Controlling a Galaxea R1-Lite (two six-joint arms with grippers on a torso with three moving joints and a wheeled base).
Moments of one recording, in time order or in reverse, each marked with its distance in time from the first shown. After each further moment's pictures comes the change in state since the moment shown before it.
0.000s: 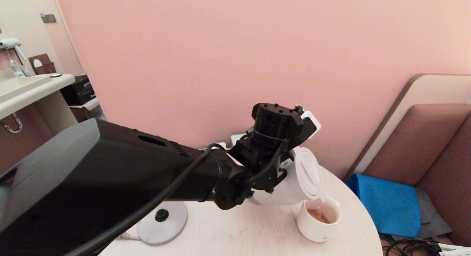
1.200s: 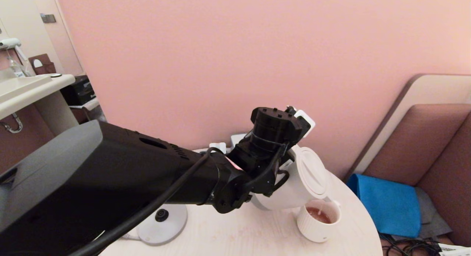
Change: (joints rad) left arm 0.001 -0.005 0.041 -0.014 -0.004 -0.159; right arm 0.000 0.000 0.000 0.000 0.000 0.000
